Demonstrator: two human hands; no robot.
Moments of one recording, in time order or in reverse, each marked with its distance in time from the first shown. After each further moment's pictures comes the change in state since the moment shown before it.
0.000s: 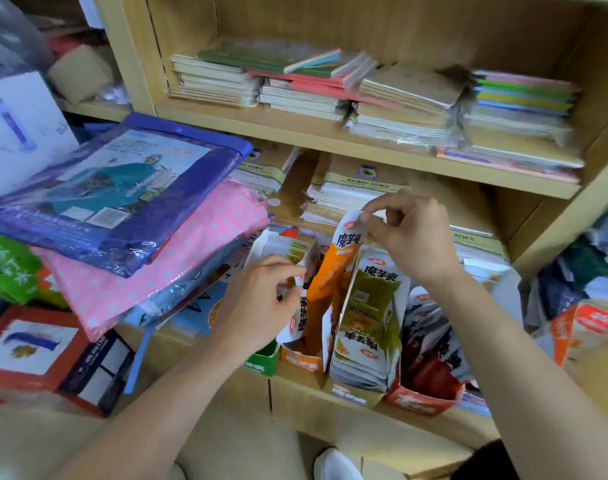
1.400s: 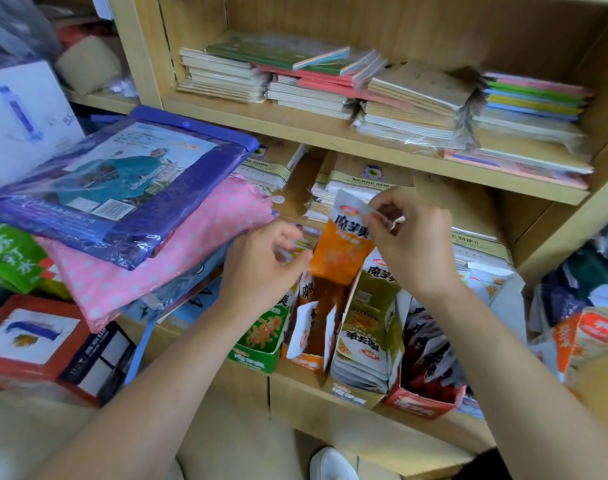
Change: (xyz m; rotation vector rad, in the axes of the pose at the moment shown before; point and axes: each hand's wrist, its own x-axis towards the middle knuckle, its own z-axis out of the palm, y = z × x) left_hand 0.029 0.011 -0.012 -0.116 0.149 -0.140; right_hand -0.011 -0.019 0.002 -0.016 0.096 -0.105
